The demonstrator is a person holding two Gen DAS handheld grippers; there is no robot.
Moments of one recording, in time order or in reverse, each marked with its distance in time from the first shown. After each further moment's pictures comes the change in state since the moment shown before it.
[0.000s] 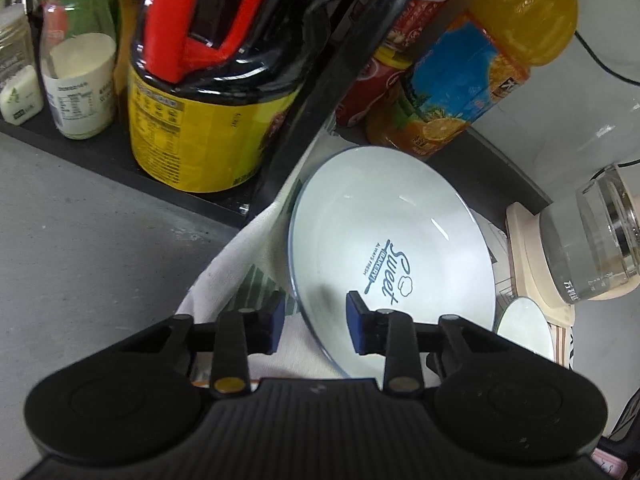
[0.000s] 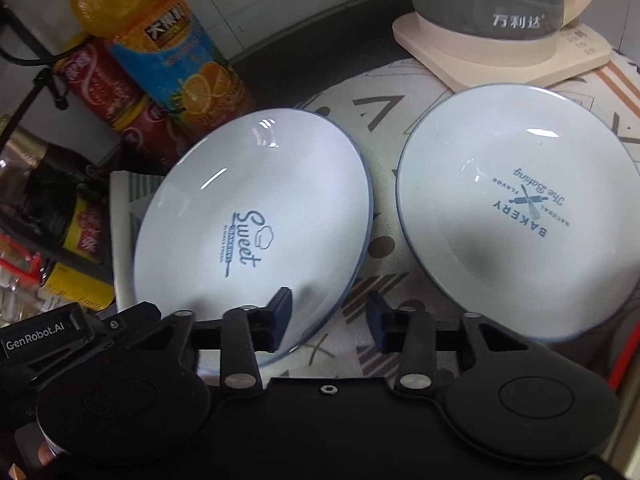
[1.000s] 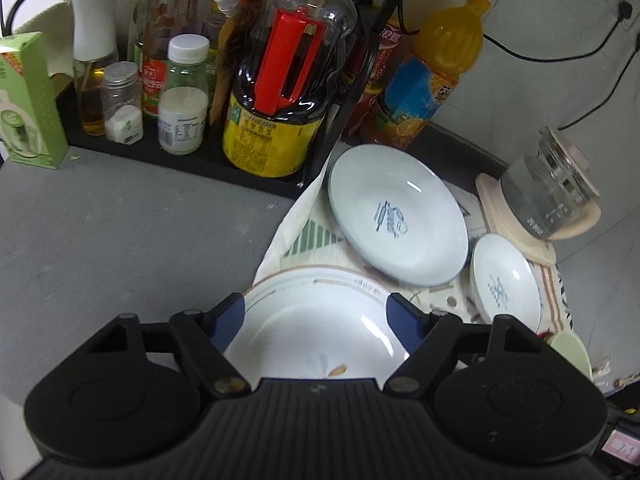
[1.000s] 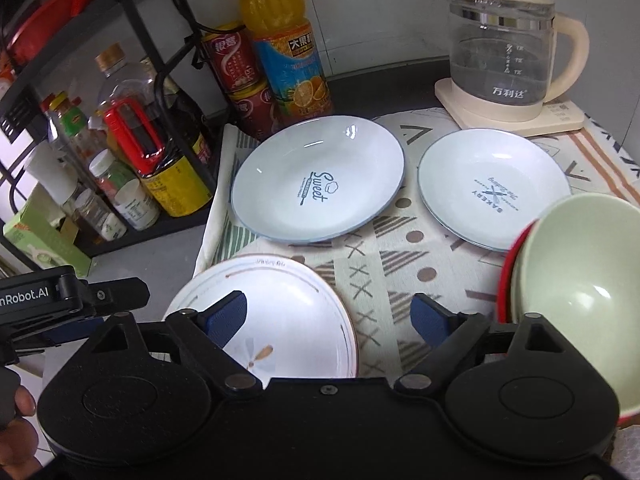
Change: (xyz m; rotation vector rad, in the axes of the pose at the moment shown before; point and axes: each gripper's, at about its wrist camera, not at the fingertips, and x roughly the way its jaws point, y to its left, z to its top) left arm -0.132 0.027 -0.062 0.128 -0.094 0.016; right arm -0.120 0.028 -0.087 -0.246 -0.126 0.030
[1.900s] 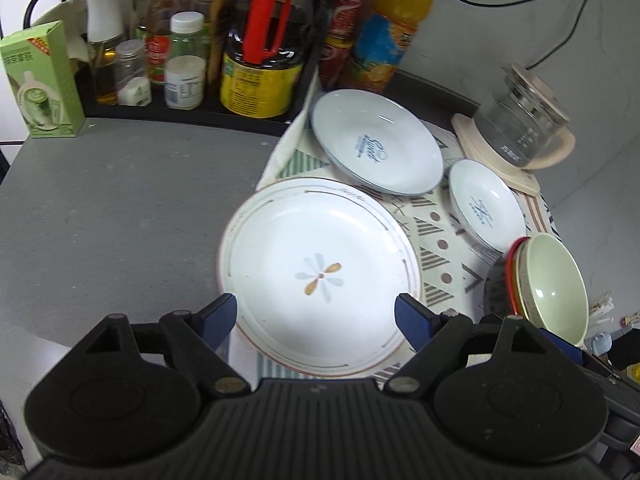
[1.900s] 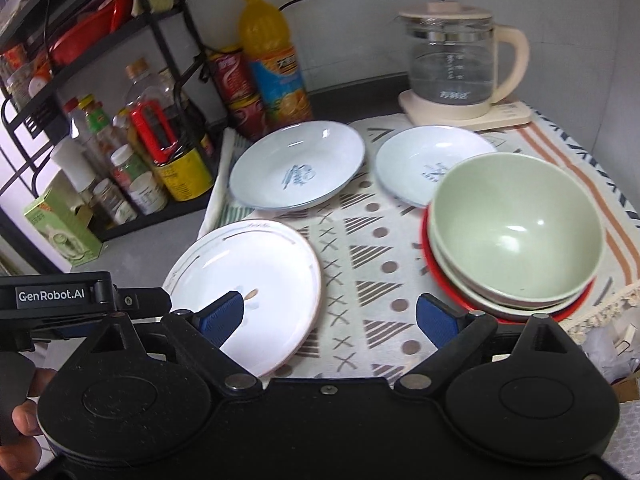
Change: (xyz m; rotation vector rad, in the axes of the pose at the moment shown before) left arm -0.058 -0.006 -0.068 0.101 0.064 0.025; right arm -0.082 -0.016 -0.063 -0.015 -0.078 -0.025
